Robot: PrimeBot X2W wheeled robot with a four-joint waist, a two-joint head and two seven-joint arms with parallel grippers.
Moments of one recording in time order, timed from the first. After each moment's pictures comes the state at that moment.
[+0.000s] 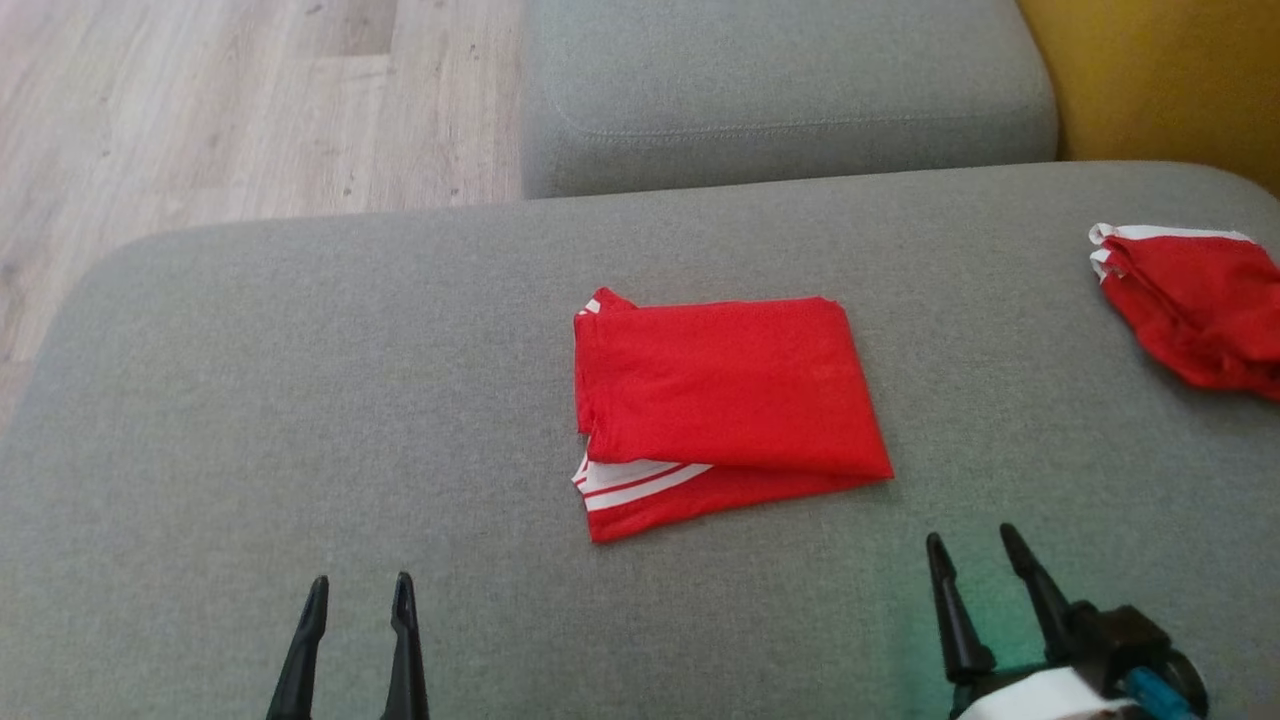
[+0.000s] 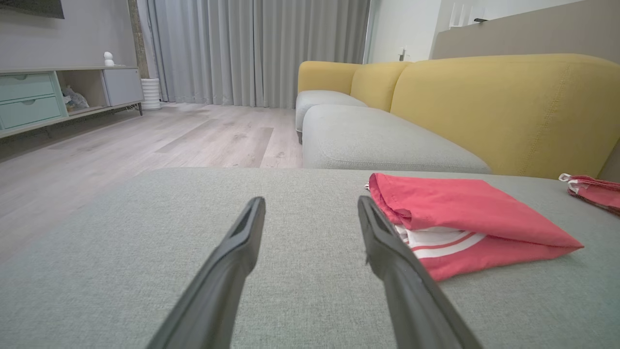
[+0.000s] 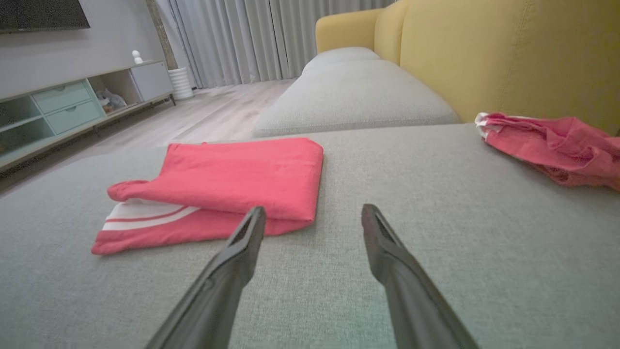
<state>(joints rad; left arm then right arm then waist) 0.27 0.06 -0.14 0.03 -0.15 0.03 -0.26 0.13 -0.05 0.09 0.27 0.12 0.13 -0.25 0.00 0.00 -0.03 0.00</state>
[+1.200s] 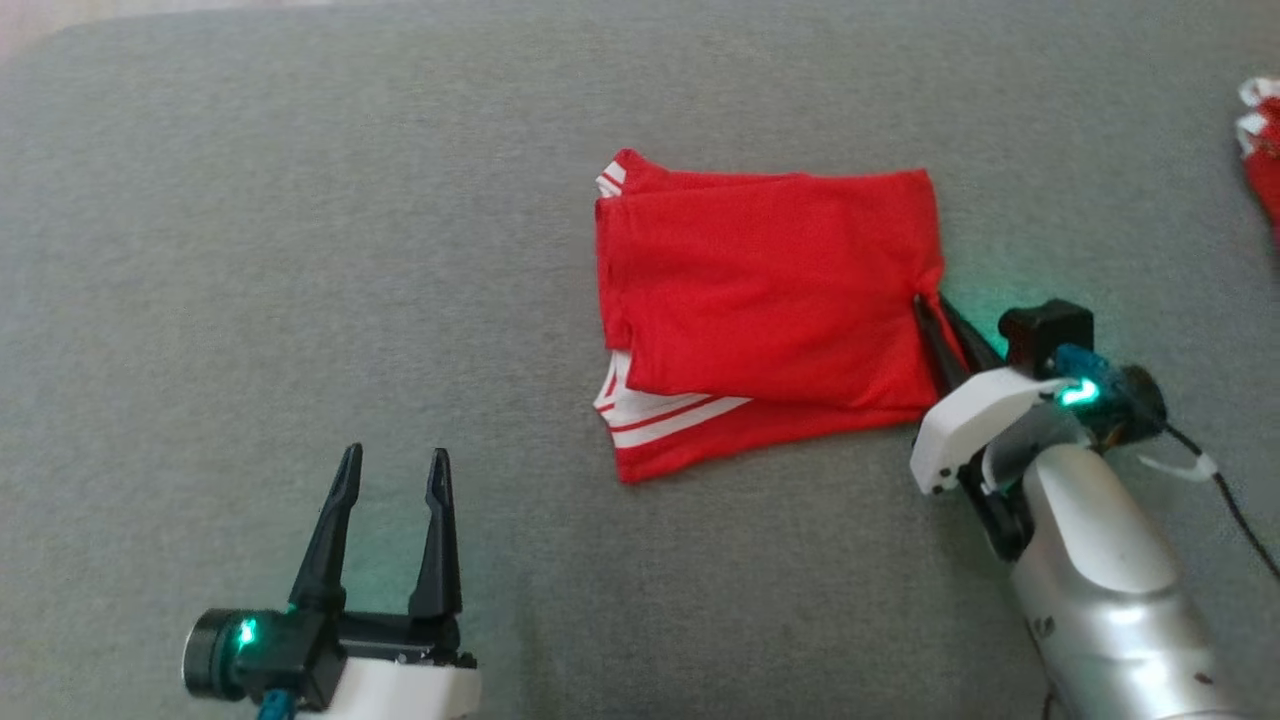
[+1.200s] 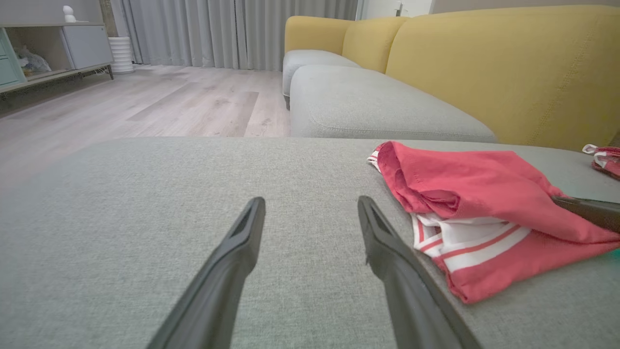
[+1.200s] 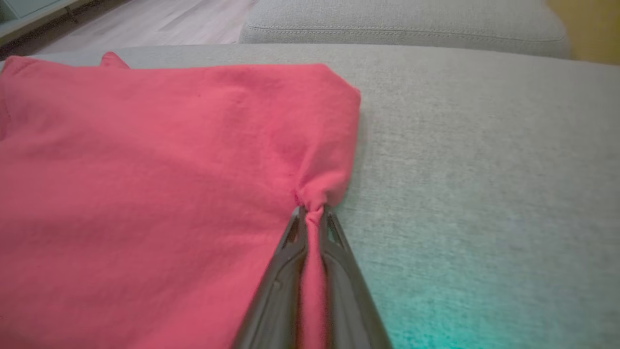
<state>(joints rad) 0.07 0.05 -0.19 0.05 -0.14 0.01 -0.26 -0.49 -0.06 0.11 0.76 0.03 0.13 -0.09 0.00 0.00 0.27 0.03</state>
